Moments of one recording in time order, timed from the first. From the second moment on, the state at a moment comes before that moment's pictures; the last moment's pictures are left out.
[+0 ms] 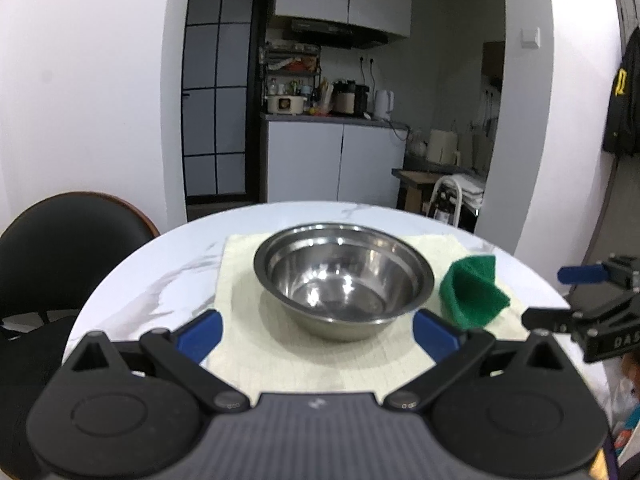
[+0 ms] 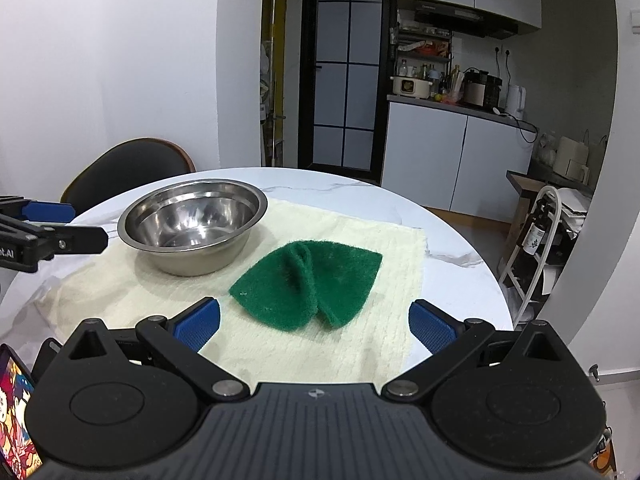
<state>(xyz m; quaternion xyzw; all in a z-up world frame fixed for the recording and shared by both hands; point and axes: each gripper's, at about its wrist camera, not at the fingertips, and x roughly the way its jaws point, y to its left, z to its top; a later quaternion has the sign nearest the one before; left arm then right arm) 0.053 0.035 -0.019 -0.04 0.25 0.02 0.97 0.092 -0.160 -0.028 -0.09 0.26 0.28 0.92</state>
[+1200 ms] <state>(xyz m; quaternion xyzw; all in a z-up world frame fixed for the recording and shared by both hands) 0.062 0.031 -0.031 -0.01 0.29 0.00 0.96 0.095 -0.162 -0.035 -0.10 0.29 0.29 0.91</state>
